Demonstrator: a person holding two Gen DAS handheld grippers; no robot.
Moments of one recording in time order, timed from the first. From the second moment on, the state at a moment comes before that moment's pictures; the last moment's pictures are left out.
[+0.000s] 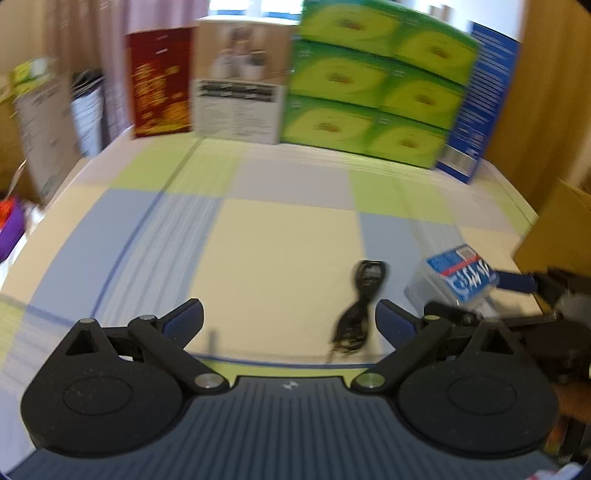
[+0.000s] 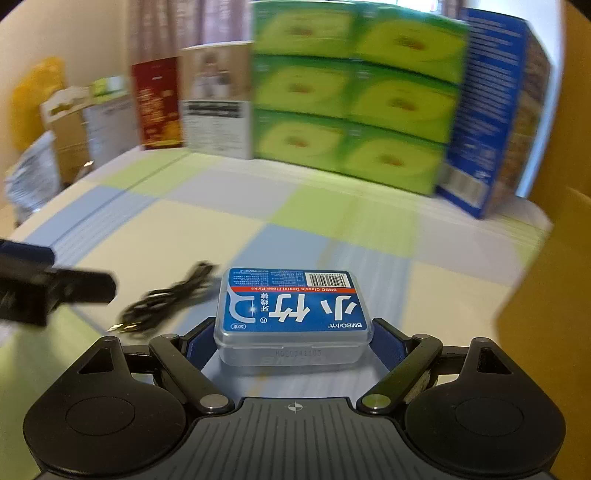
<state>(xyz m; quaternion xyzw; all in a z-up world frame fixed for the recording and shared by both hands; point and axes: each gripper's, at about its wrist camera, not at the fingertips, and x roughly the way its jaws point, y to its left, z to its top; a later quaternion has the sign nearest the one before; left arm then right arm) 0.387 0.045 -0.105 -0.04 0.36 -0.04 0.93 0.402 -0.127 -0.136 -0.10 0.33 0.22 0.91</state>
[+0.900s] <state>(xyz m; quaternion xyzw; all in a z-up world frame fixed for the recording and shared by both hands) 0.414 0.007 -0.123 0.02 0.40 -0.12 0.91 0.405 -0.138 -0.135 -0.09 0.34 0.21 0.91</state>
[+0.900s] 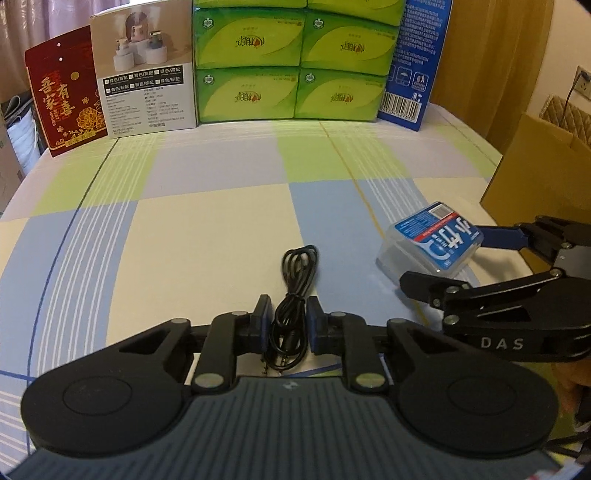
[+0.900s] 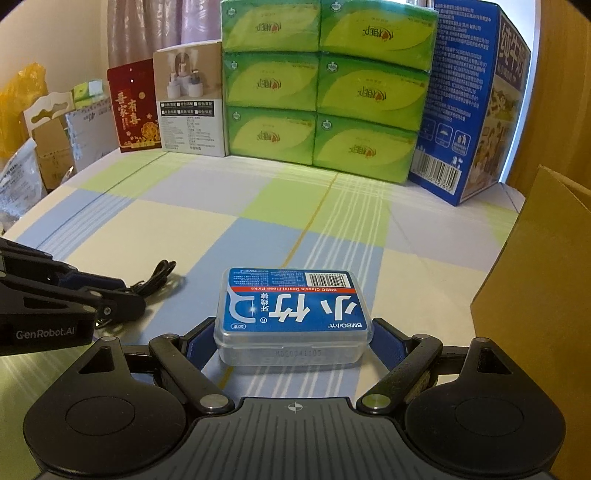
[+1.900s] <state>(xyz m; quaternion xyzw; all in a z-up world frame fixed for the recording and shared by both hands) 0.422 0.005 -0.126 0.00 0.39 -0.12 0.91 0.403 -0.138 -0.134 -0.08 0.34 0.21 0.91</state>
